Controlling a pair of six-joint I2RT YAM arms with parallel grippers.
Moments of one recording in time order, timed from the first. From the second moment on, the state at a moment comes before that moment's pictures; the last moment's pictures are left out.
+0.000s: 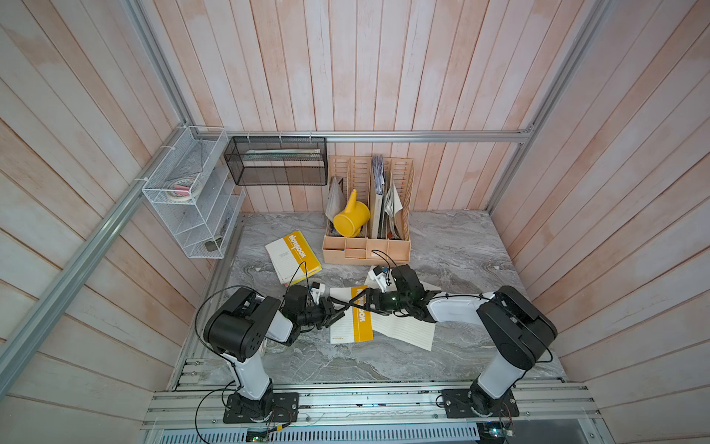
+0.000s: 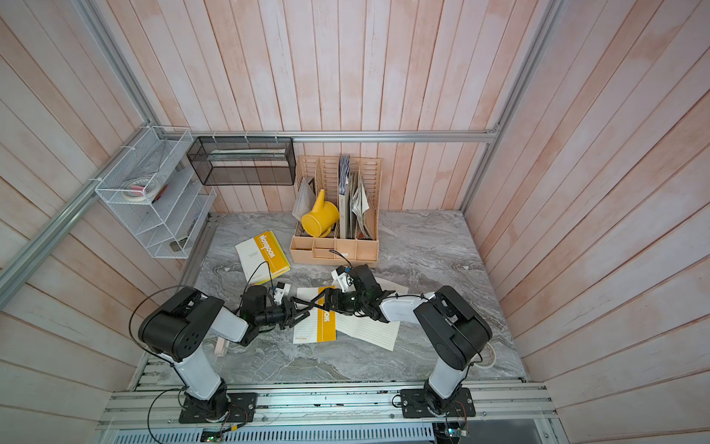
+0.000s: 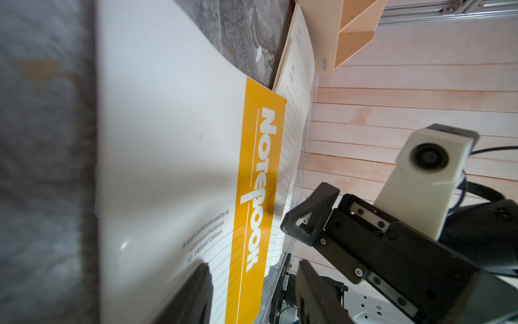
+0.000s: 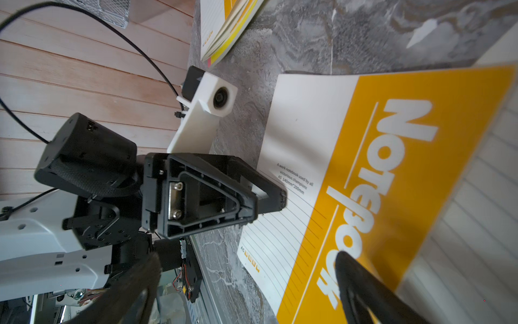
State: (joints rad) left arm -0.35 1.77 0.37 0.87 0.79 -1.13; right arm 0.69 1.72 0.75 0.33 -0.67 0.82
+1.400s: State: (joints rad) left arm -0.19 1.46 0.49 -0.01 0.67 -0.71; right arm 0.69 1.75 0.70 0.37 -0.68 0.83
